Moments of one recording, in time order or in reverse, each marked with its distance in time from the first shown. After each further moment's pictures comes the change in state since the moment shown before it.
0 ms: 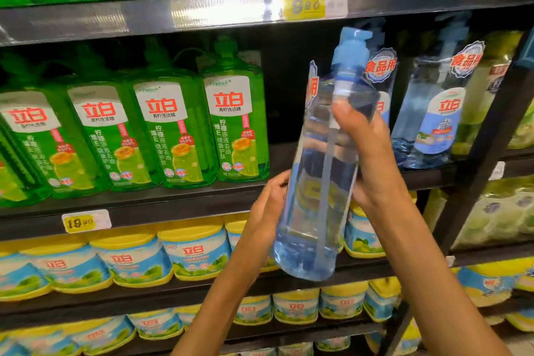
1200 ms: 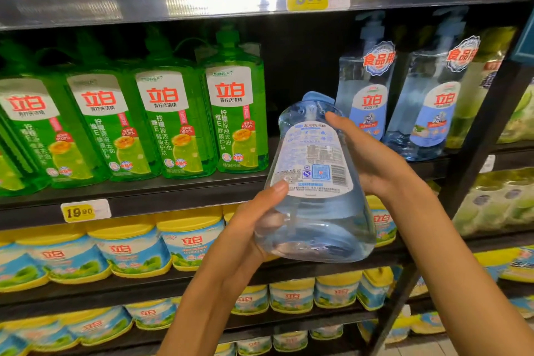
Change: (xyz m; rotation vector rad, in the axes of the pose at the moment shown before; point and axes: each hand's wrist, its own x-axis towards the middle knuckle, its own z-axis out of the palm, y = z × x) left_hand -0.040 0.024 -0.018 -0.287 -0.131 -0.233; right_hand 0.021 0.013 -0.034 -0.061 -0.176 0.515
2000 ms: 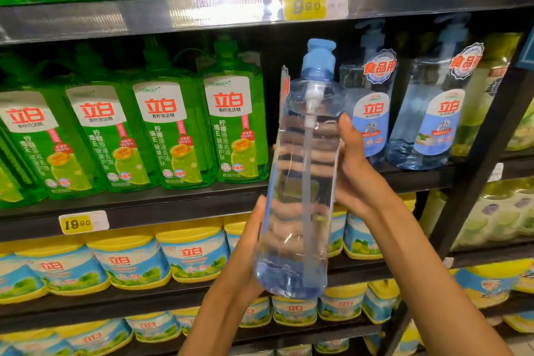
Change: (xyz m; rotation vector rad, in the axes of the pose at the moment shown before) left_hand 0.021 -0.035 -0.013 -0.133 0.197 -0.111; right_hand -0.004 0.009 0.027 0.048 -0.115 -0.282
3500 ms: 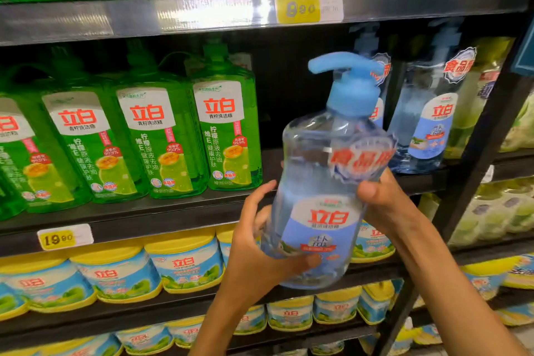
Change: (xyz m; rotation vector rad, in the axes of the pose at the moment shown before) left_hand 0.011 0.003 0.003 0.565 -0.047 0.600; right_hand -0.028 -0.005 -0.029 -0.300 -0.114 -0.126
